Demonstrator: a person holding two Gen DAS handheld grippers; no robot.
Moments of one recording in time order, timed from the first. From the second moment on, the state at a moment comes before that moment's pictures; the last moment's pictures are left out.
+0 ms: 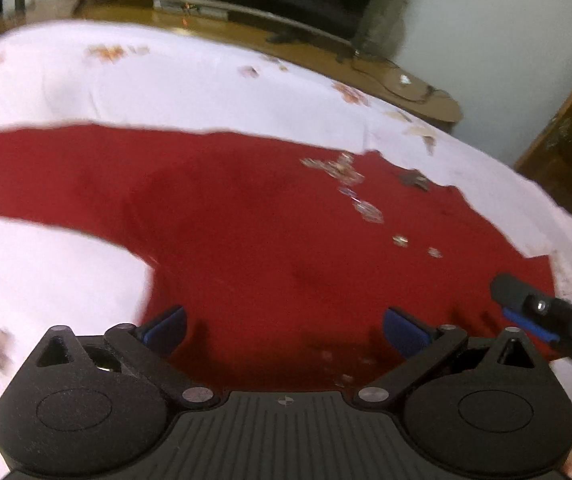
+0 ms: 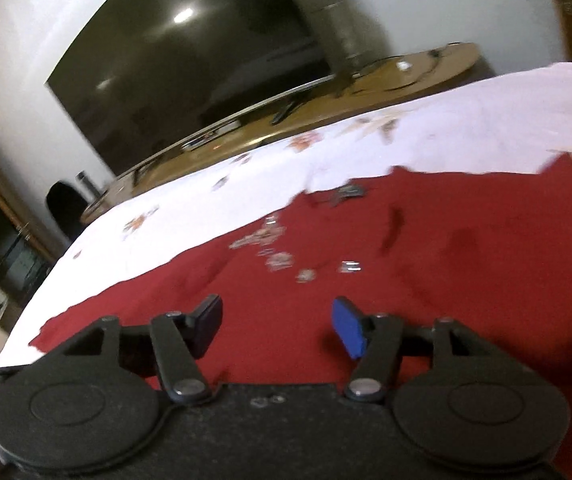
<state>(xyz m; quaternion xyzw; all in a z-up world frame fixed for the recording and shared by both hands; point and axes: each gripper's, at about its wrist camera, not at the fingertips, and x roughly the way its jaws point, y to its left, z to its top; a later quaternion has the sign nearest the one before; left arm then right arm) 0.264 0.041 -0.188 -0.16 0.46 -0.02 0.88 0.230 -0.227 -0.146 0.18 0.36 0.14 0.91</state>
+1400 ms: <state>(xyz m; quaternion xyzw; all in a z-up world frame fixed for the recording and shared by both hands) 0.312 0.084 -0.215 -0.20 0.40 0.03 0.89 0.231 -0.281 -0.183 0.14 0.38 0.02 0.91</state>
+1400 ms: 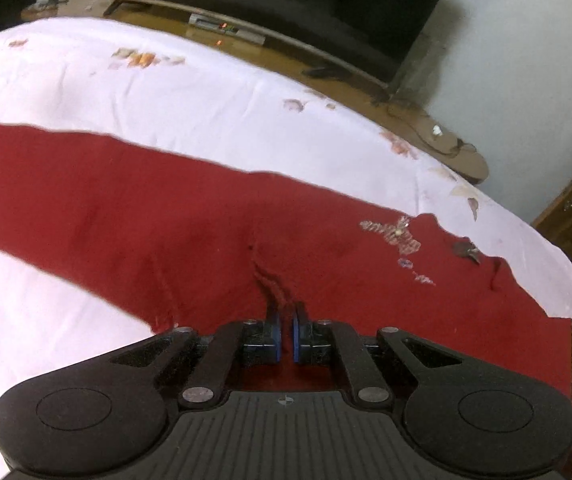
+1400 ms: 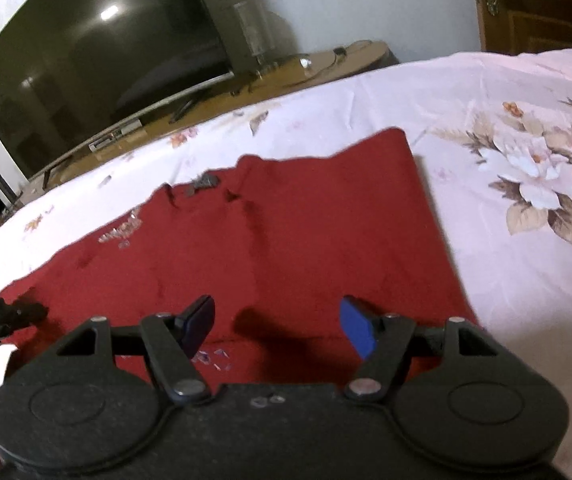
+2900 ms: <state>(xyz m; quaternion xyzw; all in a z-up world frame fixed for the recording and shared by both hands) 0.231 0.213 -0.196 -0.26 0.40 0.12 0.87 0.231 -0.132 -0.154 0.07 0.38 0.16 0.91</state>
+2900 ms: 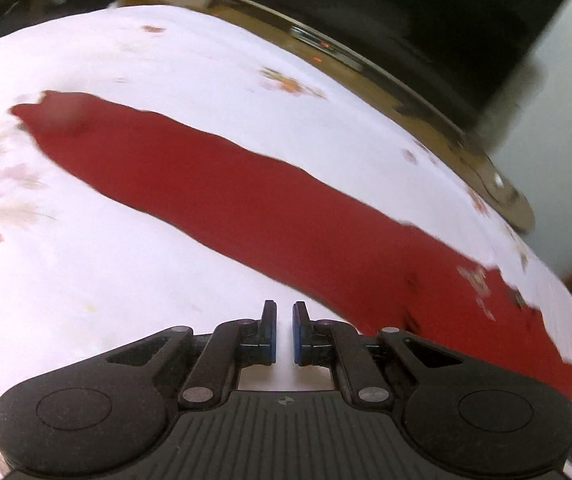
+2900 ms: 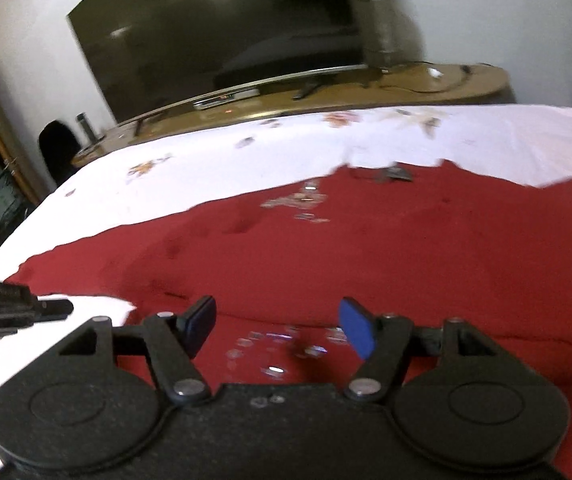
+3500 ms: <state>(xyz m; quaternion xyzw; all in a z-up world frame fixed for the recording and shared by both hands) 0.244 0.367 -0.225 -0.35 0.37 0.22 0.83 0.274 0.028 -0.174 0.03 0.40 0.24 0.89</state>
